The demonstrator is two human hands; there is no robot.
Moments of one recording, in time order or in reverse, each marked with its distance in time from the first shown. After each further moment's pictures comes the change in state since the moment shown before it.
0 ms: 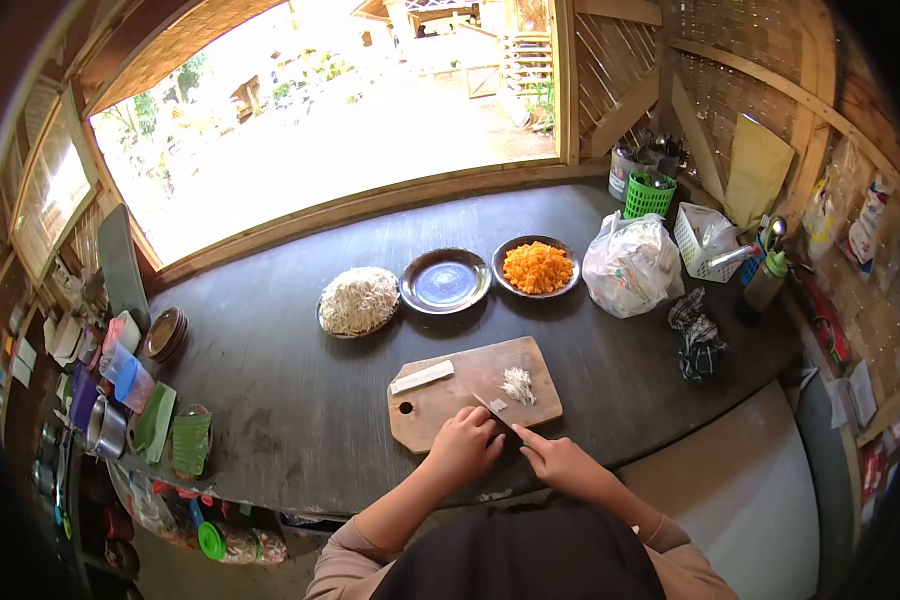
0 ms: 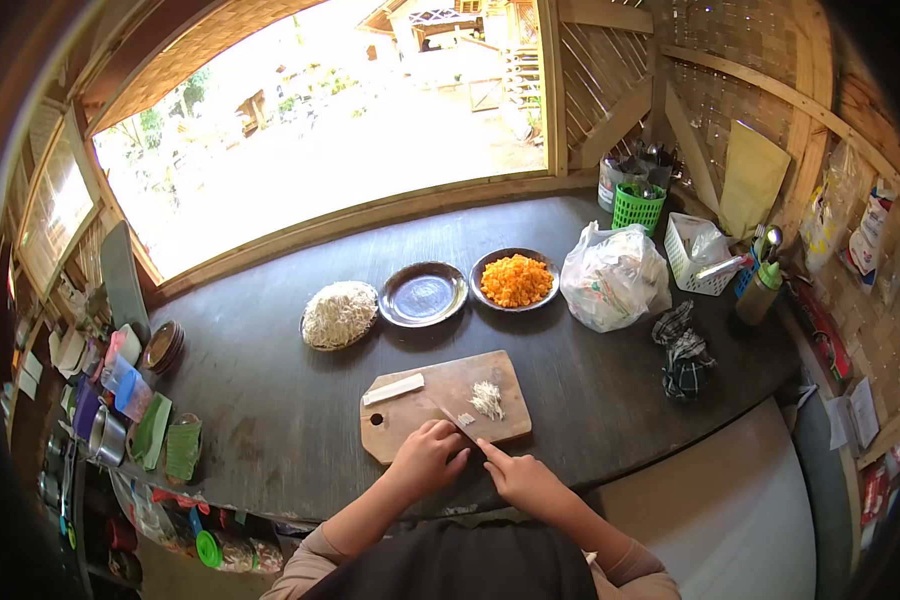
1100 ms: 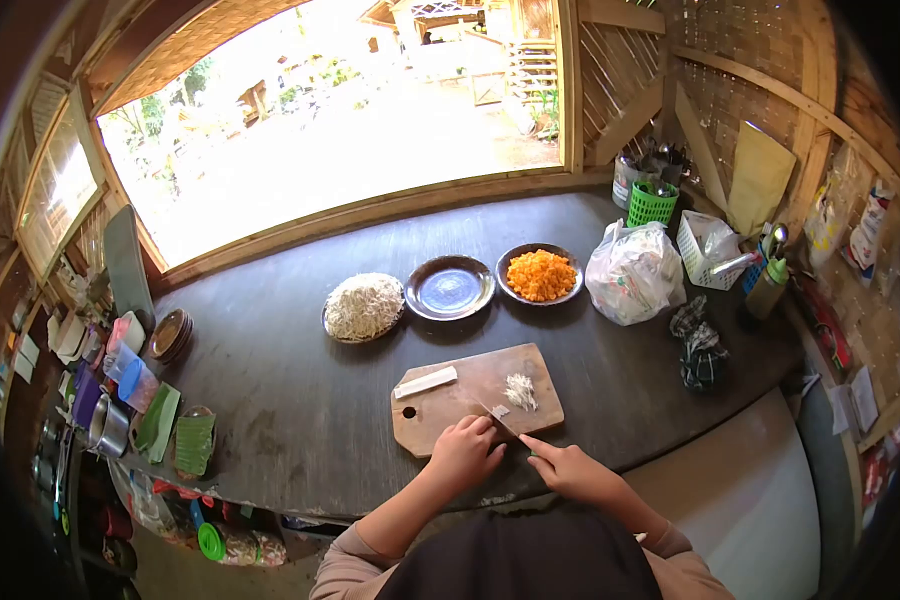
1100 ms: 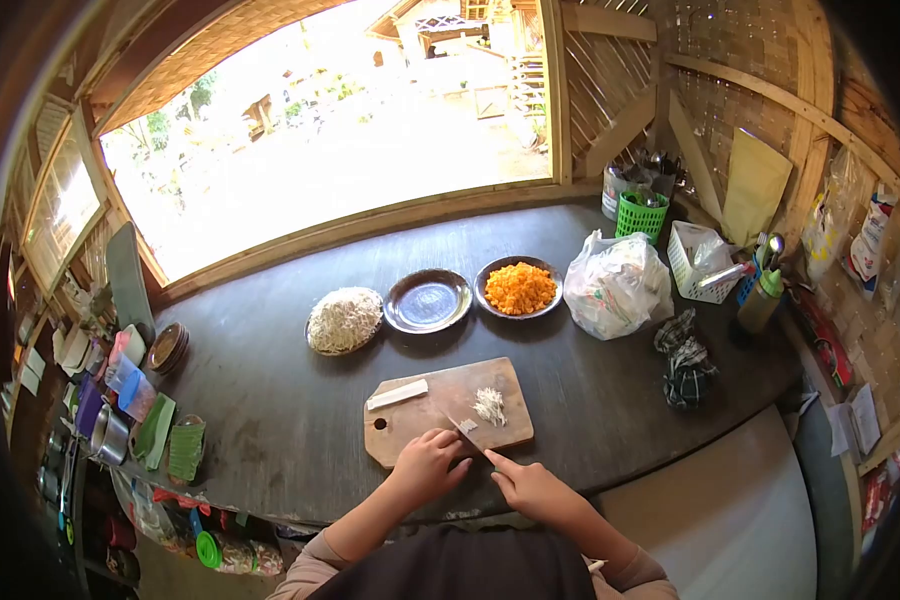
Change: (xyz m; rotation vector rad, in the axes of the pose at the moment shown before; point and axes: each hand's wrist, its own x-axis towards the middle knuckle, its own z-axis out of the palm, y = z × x) left_hand -0.004 0.003 -0.001 0.143 -0.026 -0.014; right_hand -0.009 -0.007 -0.015 0.077 -0.058 0.064
